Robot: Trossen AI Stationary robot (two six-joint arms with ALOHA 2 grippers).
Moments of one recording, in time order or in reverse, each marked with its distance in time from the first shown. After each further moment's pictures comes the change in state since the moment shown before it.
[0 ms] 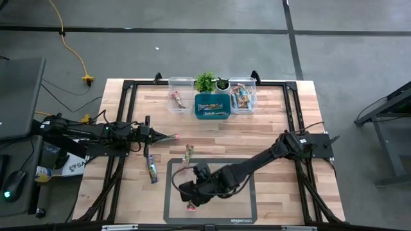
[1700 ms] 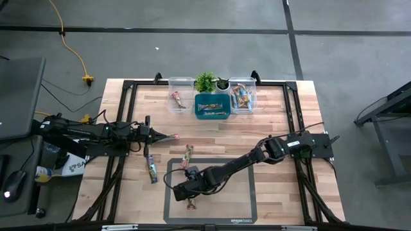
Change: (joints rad) left arm 0.000 0.000 0.000 0.000 0.000 0.000; right arm -0.076 0.237 0.001 0.164 -0.233 -0.030
